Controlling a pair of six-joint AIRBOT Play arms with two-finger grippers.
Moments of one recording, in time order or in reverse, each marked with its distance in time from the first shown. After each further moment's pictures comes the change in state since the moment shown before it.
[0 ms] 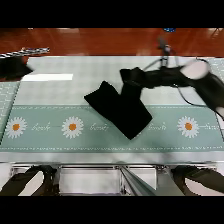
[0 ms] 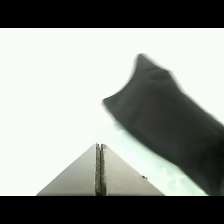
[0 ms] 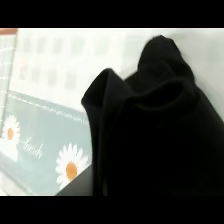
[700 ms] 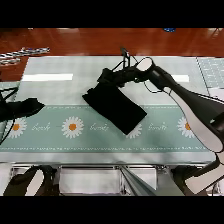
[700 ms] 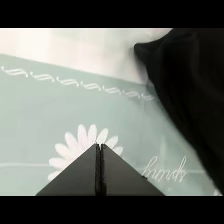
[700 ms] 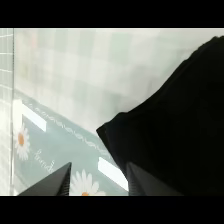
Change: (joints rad) left arm 0.100 0.193 -0.566 -0.106 0.236 0.010; right arm 0.076 -0.436 0.338 0.140 0.034 -0.016
